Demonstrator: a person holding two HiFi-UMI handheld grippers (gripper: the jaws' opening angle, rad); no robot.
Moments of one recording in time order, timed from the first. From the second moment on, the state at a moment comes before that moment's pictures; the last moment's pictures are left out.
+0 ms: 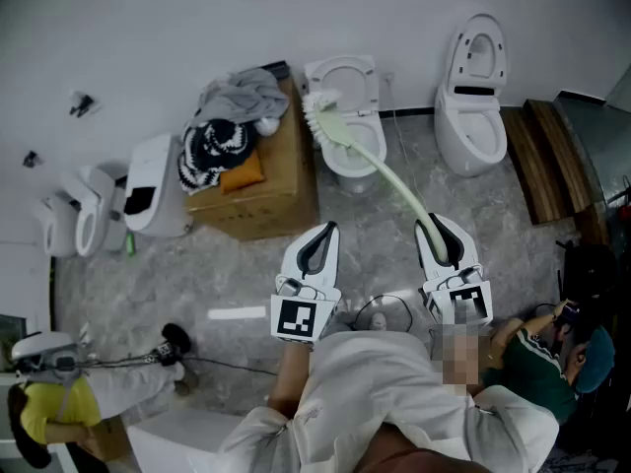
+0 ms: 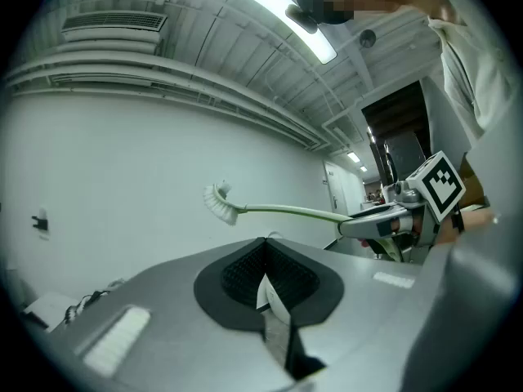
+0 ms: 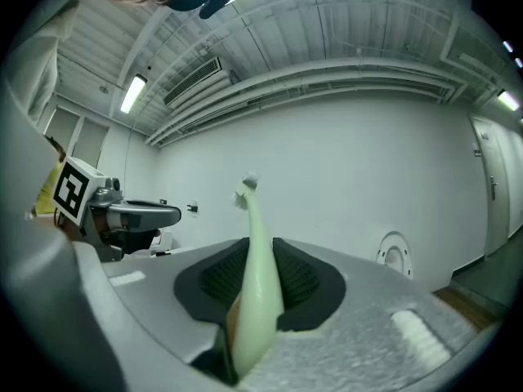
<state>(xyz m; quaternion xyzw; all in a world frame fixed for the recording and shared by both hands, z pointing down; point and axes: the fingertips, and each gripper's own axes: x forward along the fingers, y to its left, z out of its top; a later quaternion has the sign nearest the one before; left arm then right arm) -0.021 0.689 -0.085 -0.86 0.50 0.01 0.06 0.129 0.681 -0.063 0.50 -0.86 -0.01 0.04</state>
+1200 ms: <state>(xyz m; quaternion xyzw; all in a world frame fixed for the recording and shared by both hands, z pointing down) -0.005 0.586 -0.058 -0.86 0.51 0.00 0.05 0.143 0.570 -0.023 0.51 -0.86 0.01 0.06</state>
